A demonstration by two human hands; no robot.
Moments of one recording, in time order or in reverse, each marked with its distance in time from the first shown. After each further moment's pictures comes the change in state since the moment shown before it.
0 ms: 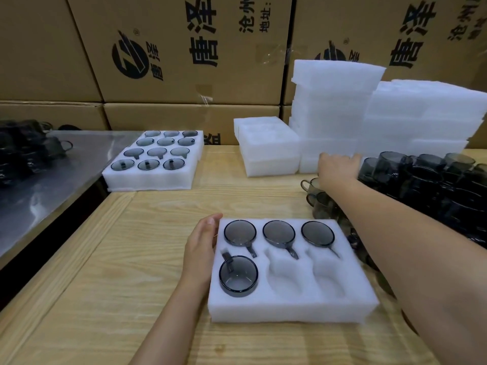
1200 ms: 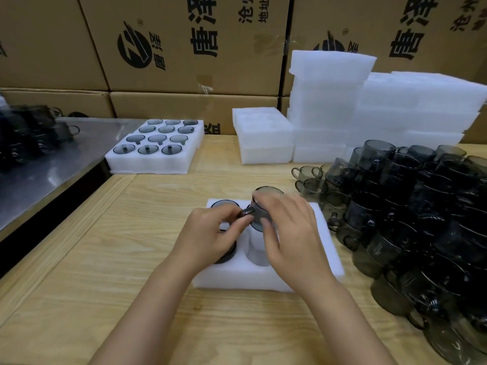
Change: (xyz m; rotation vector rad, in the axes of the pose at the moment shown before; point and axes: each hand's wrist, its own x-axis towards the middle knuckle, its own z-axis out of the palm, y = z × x) left_hand -0.048 0.051 0.020 0.729 -0.249 0.764; right_hand -0.206 -0.012 -0.018 1.011 0.462 -0.551
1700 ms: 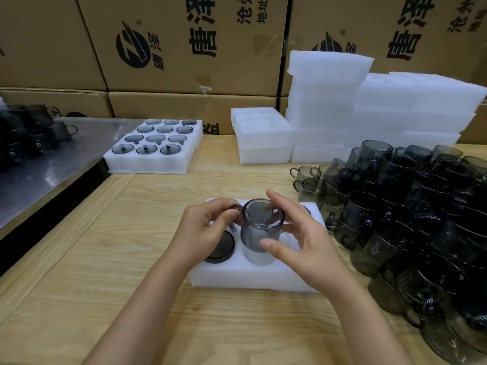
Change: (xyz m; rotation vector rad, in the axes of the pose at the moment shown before) left_hand 0.002 -0.005 -0.004 -0.341 -0.068 -0.229; right_hand -0.009 0.011 -0.024 0.669 -0.257 0.327
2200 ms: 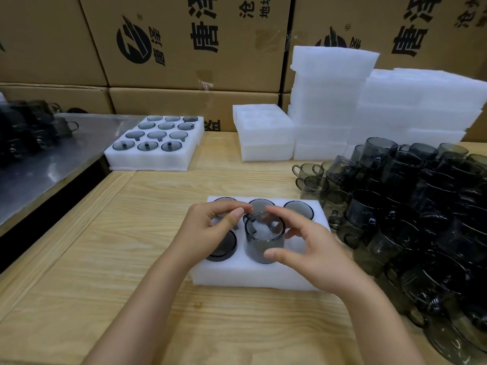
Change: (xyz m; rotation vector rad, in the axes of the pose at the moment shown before) left_hand -0.002 0.000 -0.001 -0.077 -0.095 -0.095; right_hand -0.001 0.007 -0.010 -0.251 -0.117 0.154
